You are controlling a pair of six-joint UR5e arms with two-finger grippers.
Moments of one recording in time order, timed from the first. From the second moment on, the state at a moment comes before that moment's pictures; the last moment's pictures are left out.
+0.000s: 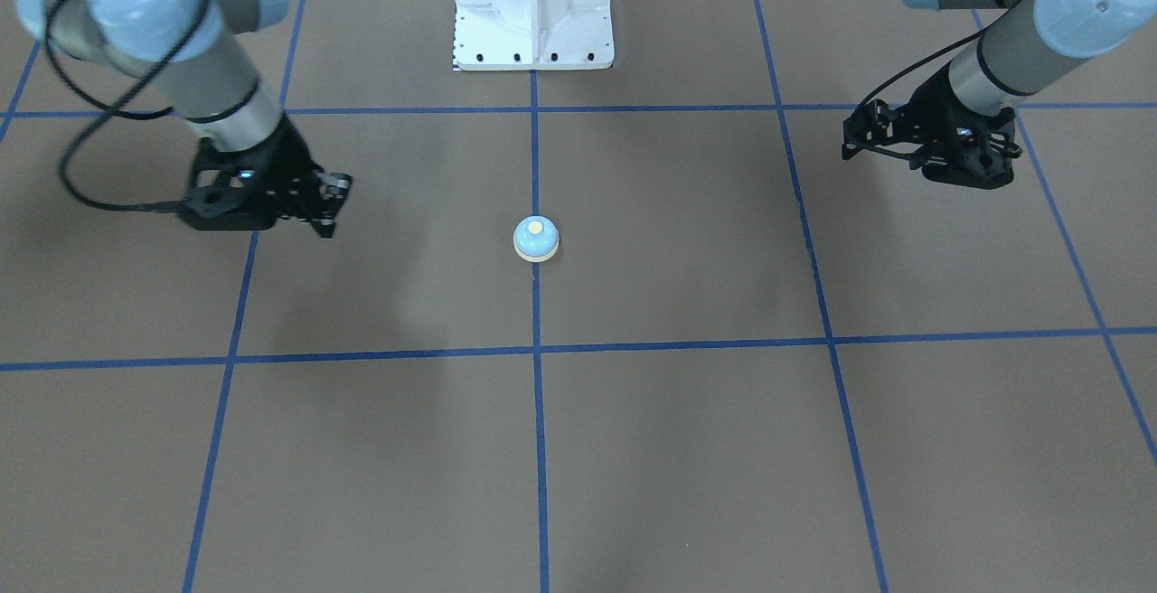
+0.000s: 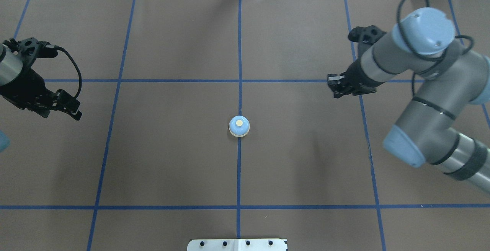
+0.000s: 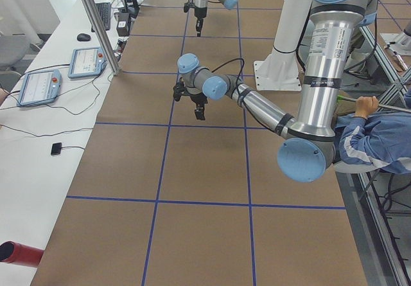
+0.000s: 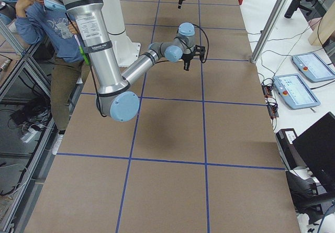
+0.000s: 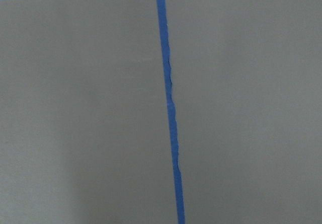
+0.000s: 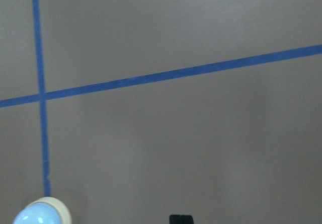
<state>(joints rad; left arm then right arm) -0.98 -1.67 -1.97 -1.54 -2.37 -0.59 0.86 -1.30 1.90 -1.42 2.11 1.05</state>
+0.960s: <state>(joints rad) -1.36 -1.47 -1.92 -1.54 -2.36 -0.13 1.37 -1.67 1.84 -1.44 2.34 0.23</state>
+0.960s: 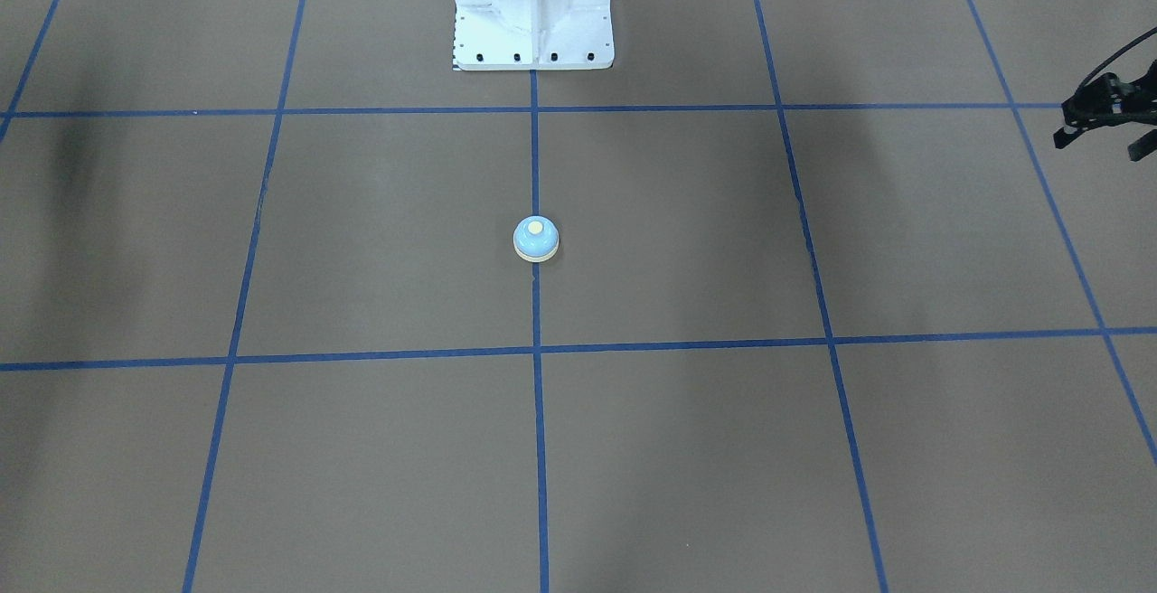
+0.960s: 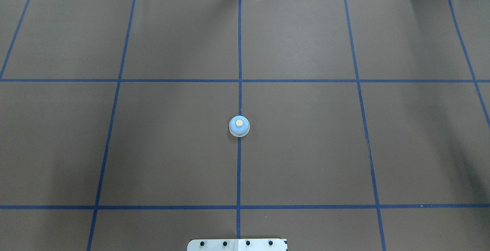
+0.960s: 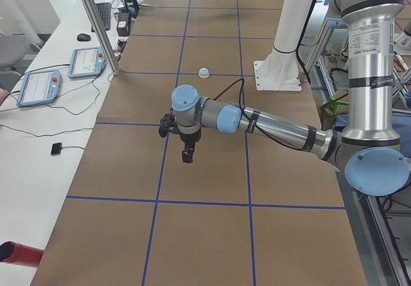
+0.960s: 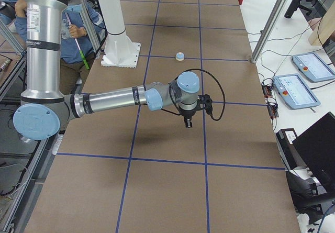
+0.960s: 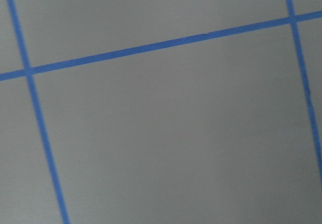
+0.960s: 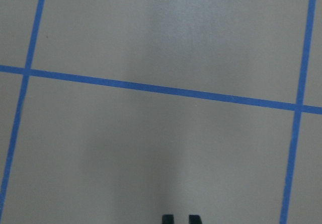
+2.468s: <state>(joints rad) -1.49 -1.45 -1.82 -1.55 -2.38 0.00 1.48 -1.70 1.84 -1.53 2.34 0.01</state>
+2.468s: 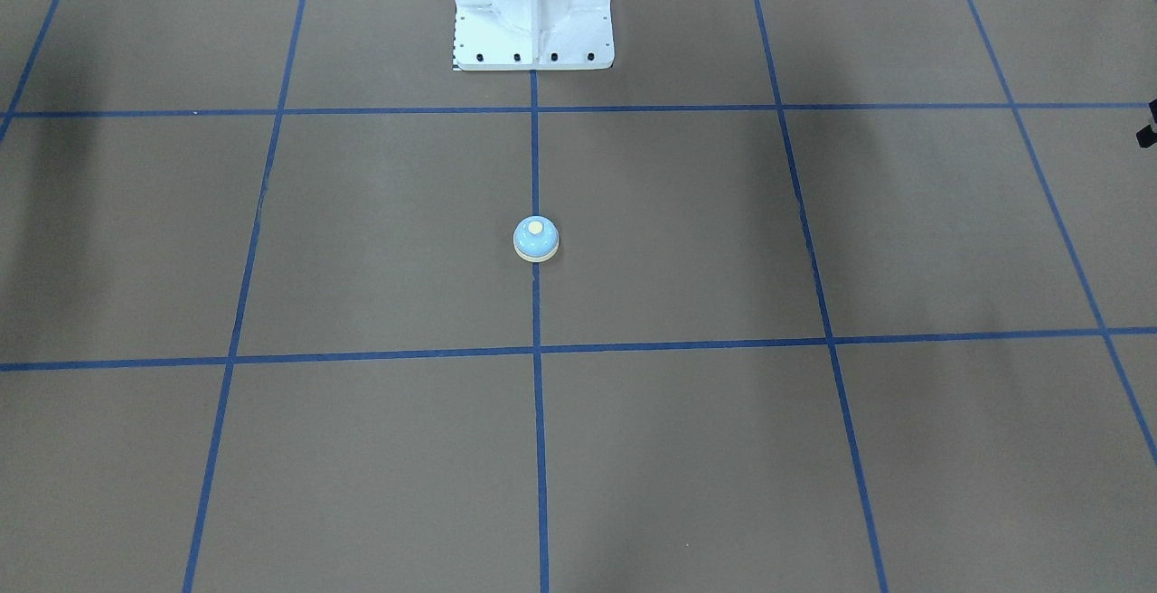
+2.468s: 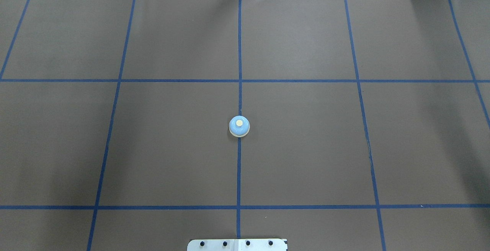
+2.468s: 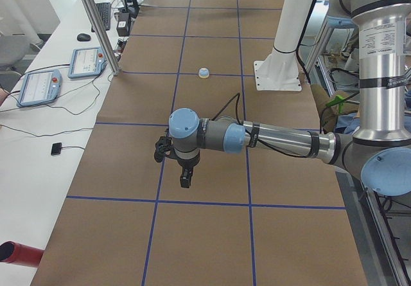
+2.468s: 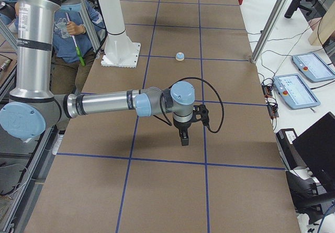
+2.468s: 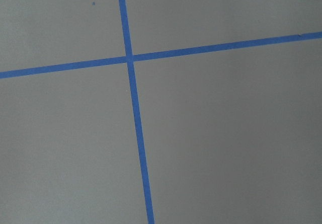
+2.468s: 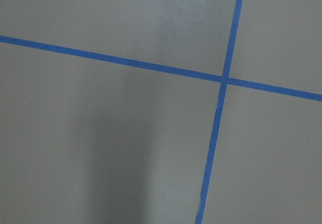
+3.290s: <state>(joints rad) -1.49 -1.45 -1.83 -1.55 -2.37 -0.01 1.48 -1.70 1.84 -1.53 2.34 0.01</state>
